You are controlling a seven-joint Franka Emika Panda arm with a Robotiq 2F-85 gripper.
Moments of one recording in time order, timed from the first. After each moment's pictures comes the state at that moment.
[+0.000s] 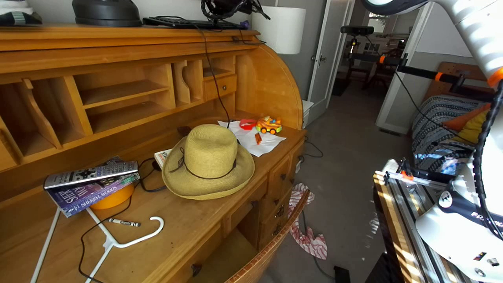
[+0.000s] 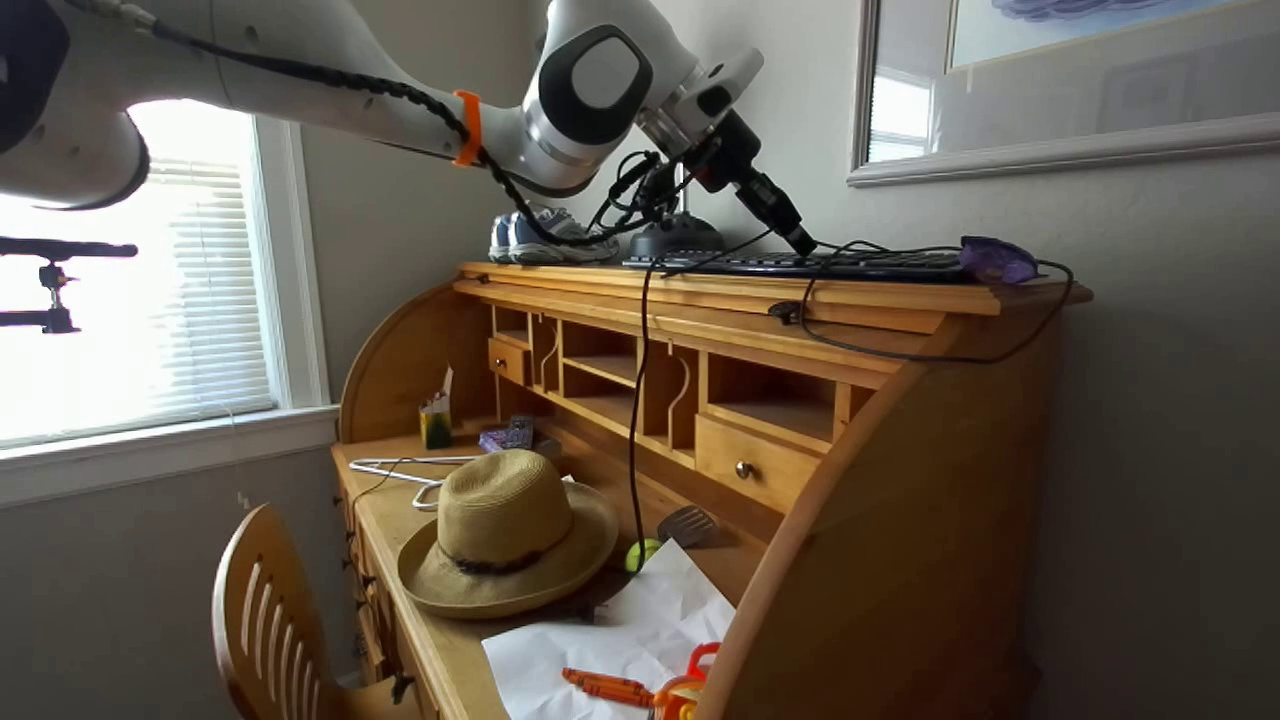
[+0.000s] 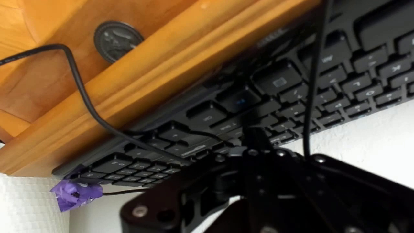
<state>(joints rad) -0.34 0.75 -0.18 -0.92 -0.13 2.48 0.57</state>
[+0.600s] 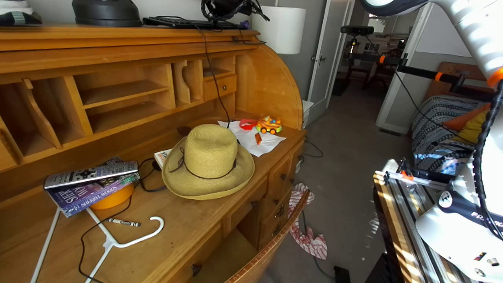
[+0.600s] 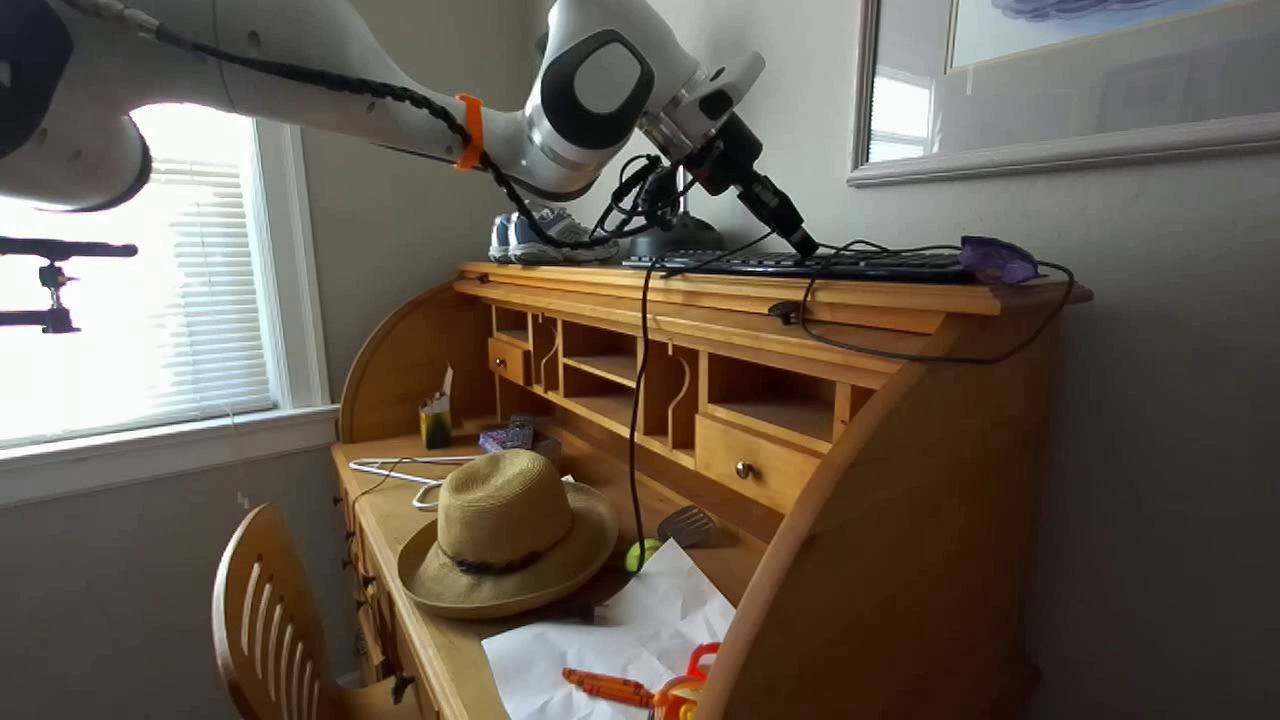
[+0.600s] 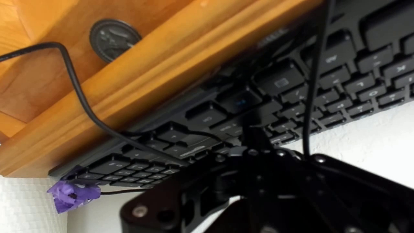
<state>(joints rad) -0.35 0.76 -0.18 -0.92 -0.13 2.49 0.57</state>
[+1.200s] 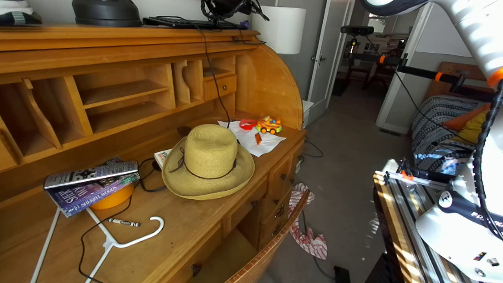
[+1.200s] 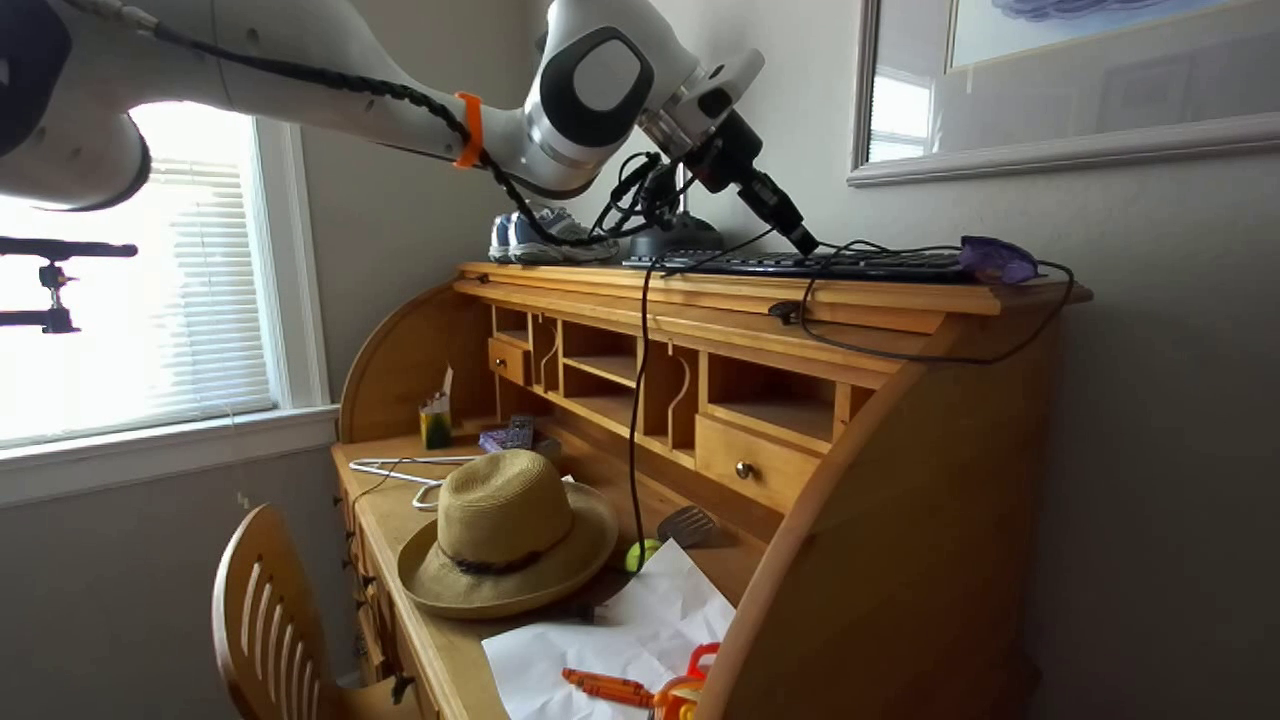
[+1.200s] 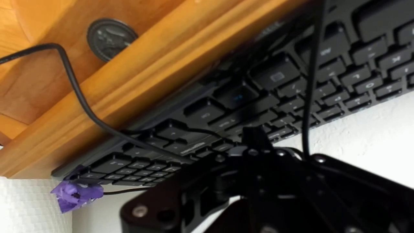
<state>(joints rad) -0.35 0.75 -0.18 -0.91 -0.12 2.49 0.60</state>
